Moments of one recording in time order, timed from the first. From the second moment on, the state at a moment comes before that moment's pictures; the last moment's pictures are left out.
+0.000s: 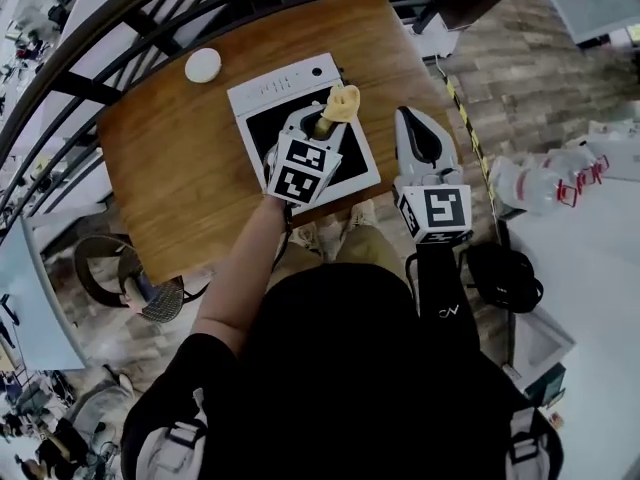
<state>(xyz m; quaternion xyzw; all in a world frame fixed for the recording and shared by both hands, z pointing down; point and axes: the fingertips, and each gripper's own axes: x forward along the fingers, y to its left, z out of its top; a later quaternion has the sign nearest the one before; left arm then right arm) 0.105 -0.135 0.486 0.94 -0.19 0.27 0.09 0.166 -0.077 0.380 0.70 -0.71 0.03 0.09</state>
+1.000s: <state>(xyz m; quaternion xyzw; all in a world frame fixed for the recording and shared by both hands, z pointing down) -0.147 -0.095 0.536 0.80 -0.45 0.33 0.19 0.055 -0.137 0.381 0.51 -0.86 0.03 0.07</state>
